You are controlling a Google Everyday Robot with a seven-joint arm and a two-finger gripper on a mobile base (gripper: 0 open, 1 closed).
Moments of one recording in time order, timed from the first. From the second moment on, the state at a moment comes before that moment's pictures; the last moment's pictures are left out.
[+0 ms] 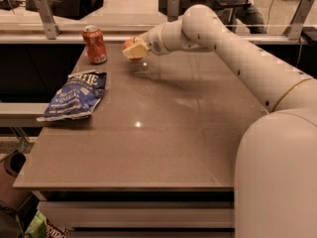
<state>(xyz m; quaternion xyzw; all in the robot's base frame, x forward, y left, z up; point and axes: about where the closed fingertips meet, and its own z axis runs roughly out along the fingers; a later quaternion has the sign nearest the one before) 0.801 0.065 0.886 -0.44 0.71 0.22 0.50</state>
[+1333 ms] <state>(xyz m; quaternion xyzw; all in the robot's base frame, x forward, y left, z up) 0.804 0.107 0.868 -0.45 0.70 0.25 0.50</state>
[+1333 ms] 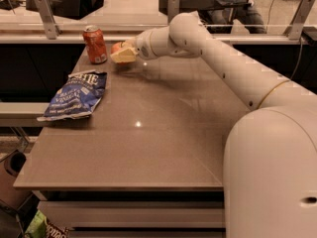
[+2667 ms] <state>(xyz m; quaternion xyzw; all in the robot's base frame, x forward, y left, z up) 0.802 0.127 0.859 -0.46 0.70 0.25 0.49</state>
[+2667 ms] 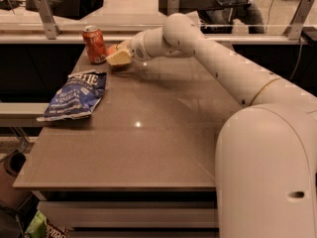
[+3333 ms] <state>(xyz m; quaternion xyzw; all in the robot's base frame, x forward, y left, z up) 0.801 0.133 0.856 -0.46 0.70 0.26 0.48</state>
